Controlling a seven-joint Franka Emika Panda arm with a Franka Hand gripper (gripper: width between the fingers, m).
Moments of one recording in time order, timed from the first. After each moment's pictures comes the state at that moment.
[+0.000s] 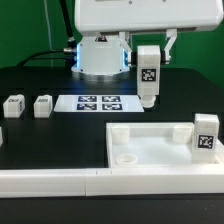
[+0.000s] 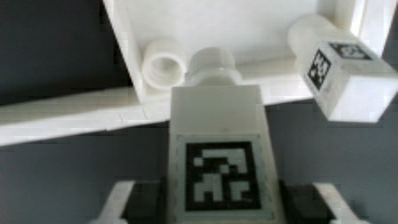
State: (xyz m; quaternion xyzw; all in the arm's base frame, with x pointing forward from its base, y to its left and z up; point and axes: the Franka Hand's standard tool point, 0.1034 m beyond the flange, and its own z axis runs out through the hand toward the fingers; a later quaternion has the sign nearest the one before) arm 0.591 0.036 0.163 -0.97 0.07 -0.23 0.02
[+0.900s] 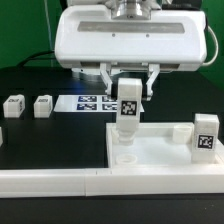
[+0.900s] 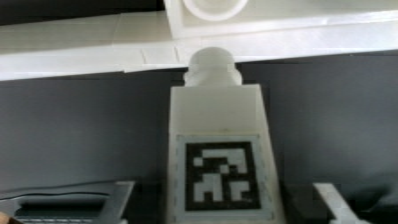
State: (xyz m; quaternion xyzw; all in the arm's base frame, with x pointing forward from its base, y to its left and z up) arm 0.629 0.004 0.119 -0.95 0.04 -0.30 -0.02
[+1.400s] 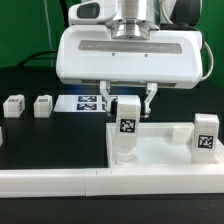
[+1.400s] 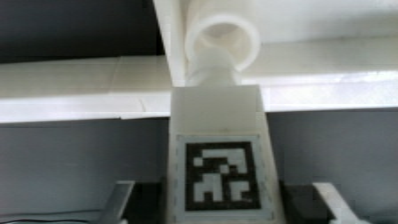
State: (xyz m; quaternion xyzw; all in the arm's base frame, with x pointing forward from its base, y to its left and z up) arm 0.618 0.005 0.095 -0.96 0.03 -0.29 -0.03
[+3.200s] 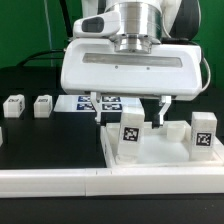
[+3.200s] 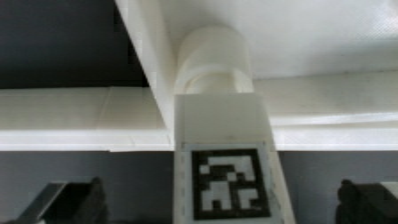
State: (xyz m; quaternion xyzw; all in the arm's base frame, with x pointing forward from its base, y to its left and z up) arm 0.612 0.009 0.076 -0.96 0.02 -0.29 -0.03
